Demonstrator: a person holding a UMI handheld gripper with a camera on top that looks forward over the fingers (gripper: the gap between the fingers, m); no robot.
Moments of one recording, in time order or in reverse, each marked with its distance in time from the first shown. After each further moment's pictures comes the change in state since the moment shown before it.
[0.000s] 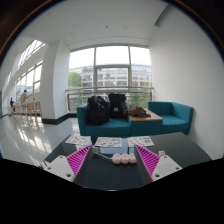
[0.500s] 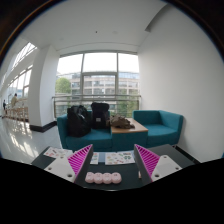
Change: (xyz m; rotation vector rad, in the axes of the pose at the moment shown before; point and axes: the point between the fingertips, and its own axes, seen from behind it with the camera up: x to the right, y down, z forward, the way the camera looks) arm 0.136 -0.070 0.065 0.081 0.128 -0.004
